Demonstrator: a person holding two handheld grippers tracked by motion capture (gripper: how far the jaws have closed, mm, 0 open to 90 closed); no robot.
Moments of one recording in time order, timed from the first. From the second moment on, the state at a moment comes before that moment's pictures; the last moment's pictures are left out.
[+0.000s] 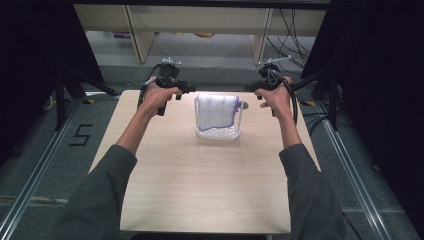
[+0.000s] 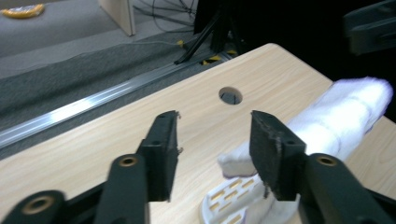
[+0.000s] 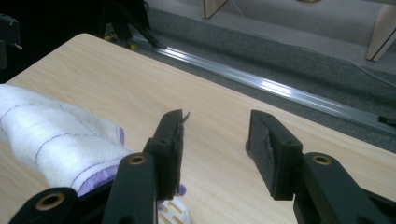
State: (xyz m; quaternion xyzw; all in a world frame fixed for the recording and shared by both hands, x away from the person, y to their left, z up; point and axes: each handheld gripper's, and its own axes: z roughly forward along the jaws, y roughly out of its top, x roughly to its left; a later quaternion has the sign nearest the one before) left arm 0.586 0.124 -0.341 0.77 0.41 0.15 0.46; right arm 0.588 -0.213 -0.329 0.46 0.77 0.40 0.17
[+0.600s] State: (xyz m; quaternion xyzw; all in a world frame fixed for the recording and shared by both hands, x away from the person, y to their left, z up) left arm 0.548 0.138 -0.341 0.78 0.40 0.13 0.47; right arm 0.551 -0.216 -0.319 0.44 0.78 0.42 0.17
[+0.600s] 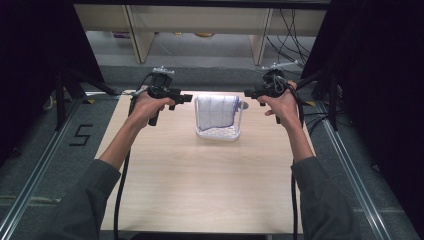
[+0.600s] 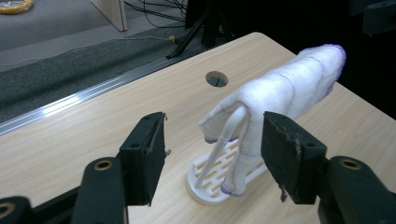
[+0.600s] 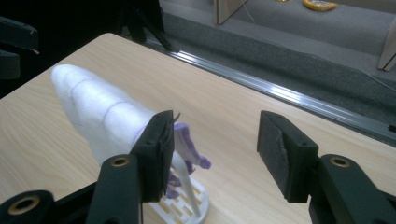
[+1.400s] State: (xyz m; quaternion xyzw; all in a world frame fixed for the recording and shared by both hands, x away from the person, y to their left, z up) left arm 0.500 0.132 -0.359 0.79 0.38 0.12 0.47; right arm 0.508 -0.213 -0.319 0.40 0.79 0.43 0.17
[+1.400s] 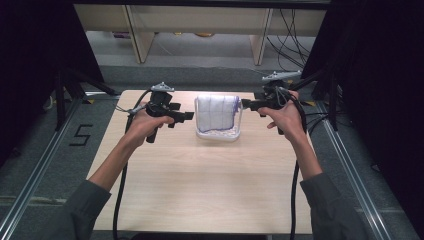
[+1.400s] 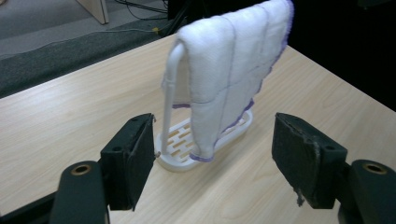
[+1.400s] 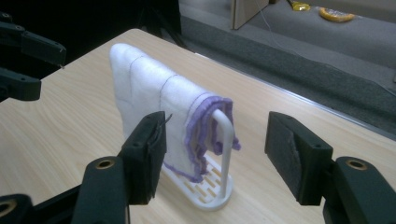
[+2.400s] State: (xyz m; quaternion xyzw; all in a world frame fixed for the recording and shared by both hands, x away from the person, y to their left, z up) left arm 0.445 0.138 -0.392 0.78 0.36 0.09 0.50; right arm 0.456 -0.204 -0.342 0.36 0.80 0.46 0.14
